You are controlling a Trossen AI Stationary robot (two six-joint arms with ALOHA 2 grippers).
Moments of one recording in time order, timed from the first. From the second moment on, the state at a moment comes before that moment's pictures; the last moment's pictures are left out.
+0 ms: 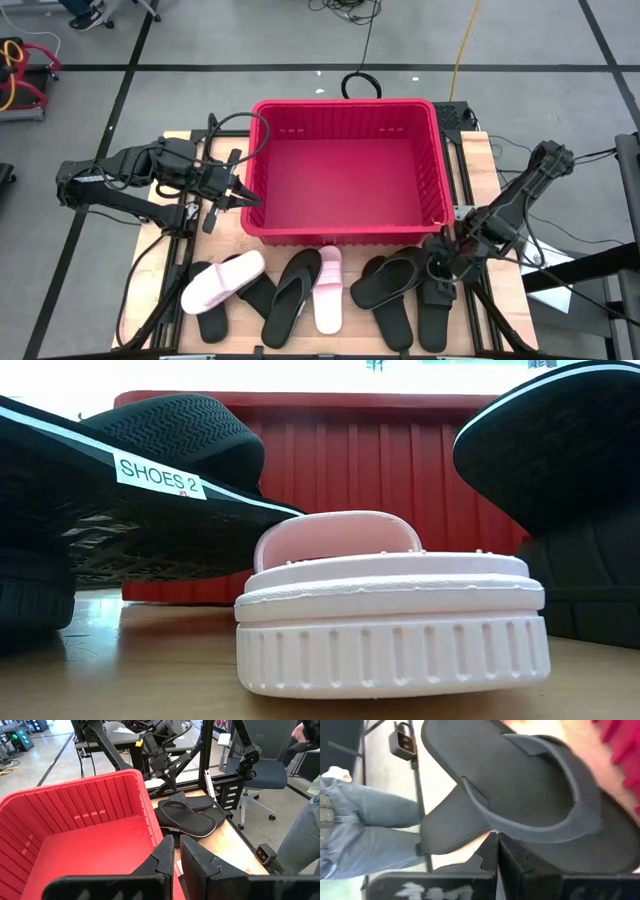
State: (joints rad) left arm -0.03 0.96 1.27 -0.64 0.20 0.13; right arm 0.80 0.95 0.76 -0.74 0.20 1.09
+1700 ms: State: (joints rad) left arm -0.03 0.96 1.27 -0.73 0.20 0.19; right arm 0.82 1.15 1.05 -0.86 -0.03 0.91
